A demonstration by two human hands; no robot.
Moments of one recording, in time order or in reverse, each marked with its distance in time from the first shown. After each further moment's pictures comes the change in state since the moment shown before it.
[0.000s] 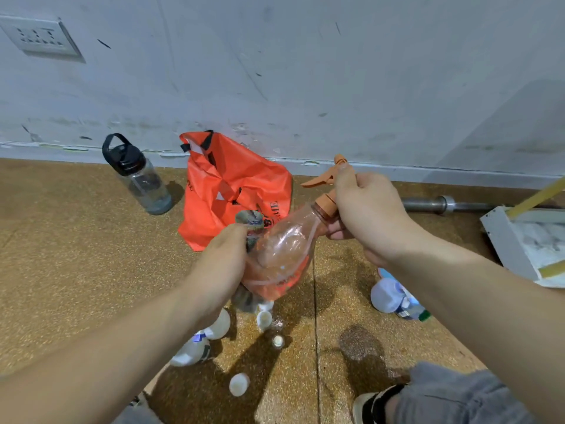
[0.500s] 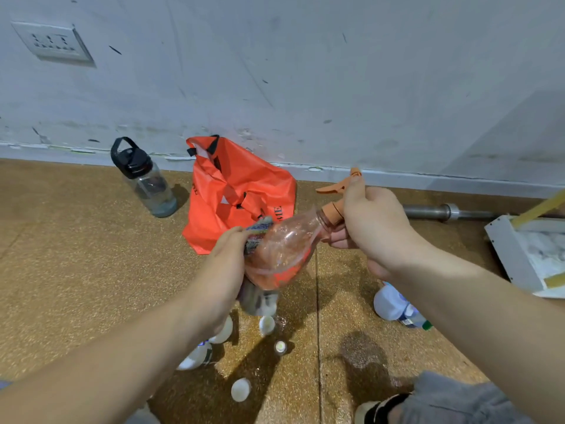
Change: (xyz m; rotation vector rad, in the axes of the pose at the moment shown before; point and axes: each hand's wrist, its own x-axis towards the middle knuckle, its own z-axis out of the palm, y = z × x) left_hand 0.012 -0.018 -0.003 -0.238 -0.029 -0.039; right_hand 0.000 0.006 0.005 0.017 -0.005 0.082
